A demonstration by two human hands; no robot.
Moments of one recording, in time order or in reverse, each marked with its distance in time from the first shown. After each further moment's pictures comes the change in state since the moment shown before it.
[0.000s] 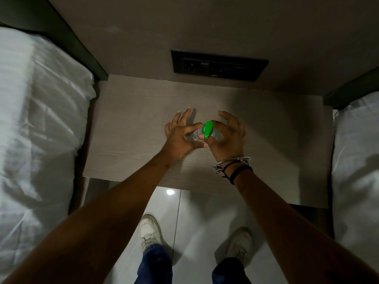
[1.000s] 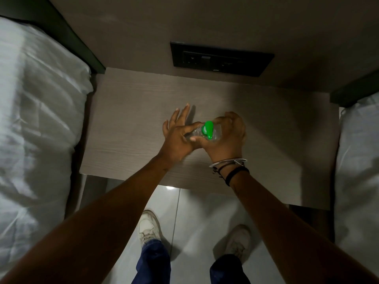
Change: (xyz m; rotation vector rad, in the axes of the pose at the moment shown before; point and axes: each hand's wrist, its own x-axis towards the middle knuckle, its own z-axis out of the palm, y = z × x) left_hand -0.012 -0.010 0.009 0.006 0.118 0.010; right_hand -0.007 -0.005 0.016 -0.011 -0.003 0.085
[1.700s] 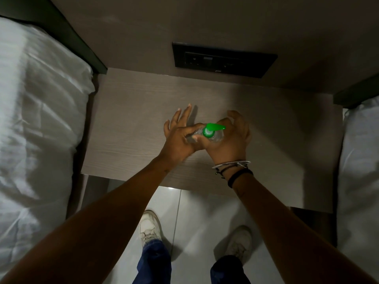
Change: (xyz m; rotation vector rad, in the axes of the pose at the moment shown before) left_hand -0.002 -0.003 -0.008 0.024 0.003 0.019; right_hand 0.002 -0.005 0.002 -0.056 0.010 -0.051
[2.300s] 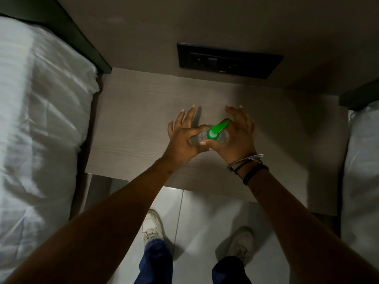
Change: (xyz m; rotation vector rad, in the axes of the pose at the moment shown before) left_hand 0.005 0.004 0.006 0.024 -0.011 0.019; right_hand 0.018 0.008 -0.024 -0.085 -0.195 -0.134
